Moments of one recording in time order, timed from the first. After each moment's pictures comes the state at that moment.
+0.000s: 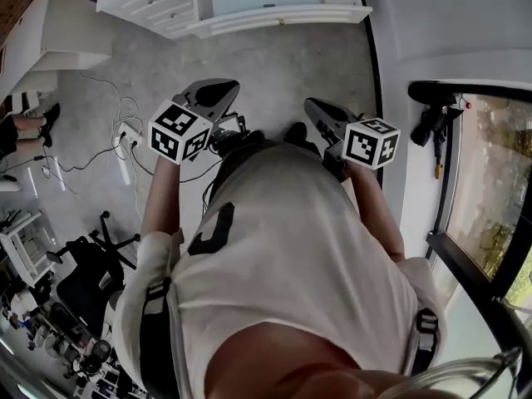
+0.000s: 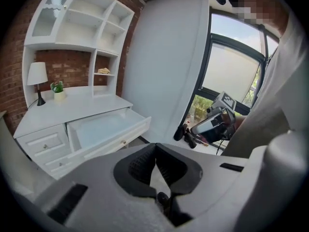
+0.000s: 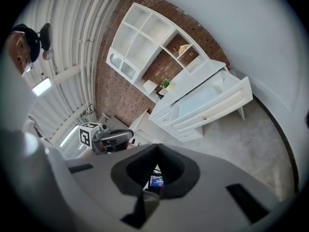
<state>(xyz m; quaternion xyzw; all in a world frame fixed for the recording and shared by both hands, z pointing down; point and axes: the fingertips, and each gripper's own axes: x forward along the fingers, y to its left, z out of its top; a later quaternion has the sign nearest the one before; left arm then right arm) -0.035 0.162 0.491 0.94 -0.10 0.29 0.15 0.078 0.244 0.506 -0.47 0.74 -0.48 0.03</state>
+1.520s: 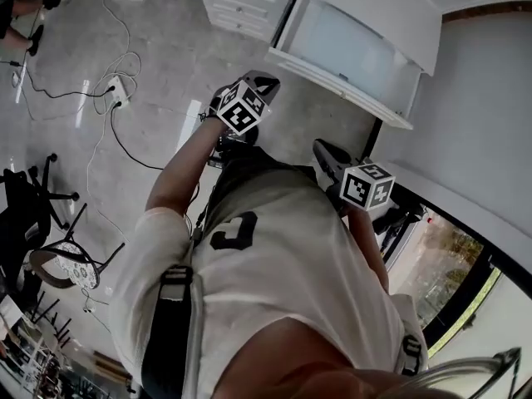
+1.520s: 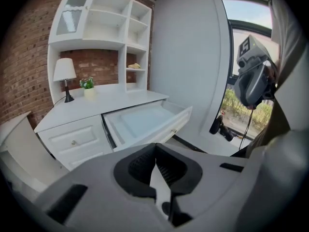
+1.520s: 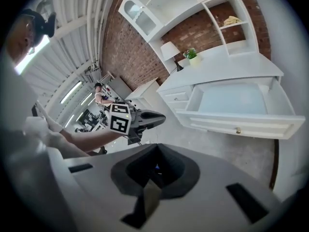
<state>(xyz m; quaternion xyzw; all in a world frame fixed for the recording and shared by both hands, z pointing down) -0.114 -0.010 0.622 0.92 -0.23 0.30 0.12 -0.036 0.118 0.527 -0.37 0.80 -0.44 -0.19</state>
